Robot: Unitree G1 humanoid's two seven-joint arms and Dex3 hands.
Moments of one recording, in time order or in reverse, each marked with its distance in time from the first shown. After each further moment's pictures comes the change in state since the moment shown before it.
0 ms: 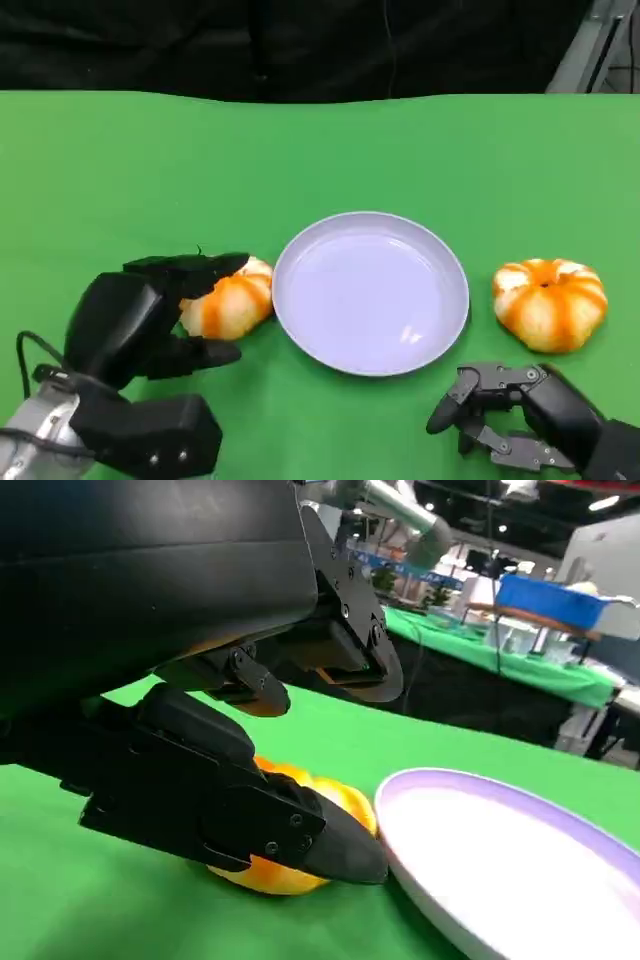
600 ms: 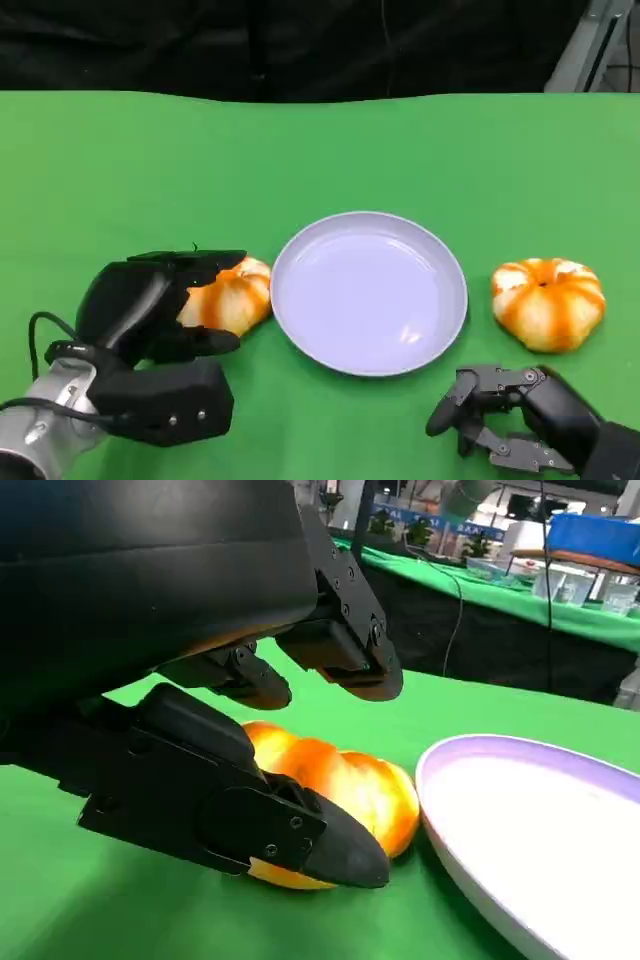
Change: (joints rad) left arm -0.154 -0.022 -0.114 0.248 -0.042 0.062 0.007; right arm 0.002 0.000 0.001 -0.002 -0.016 -0.002 -0.013
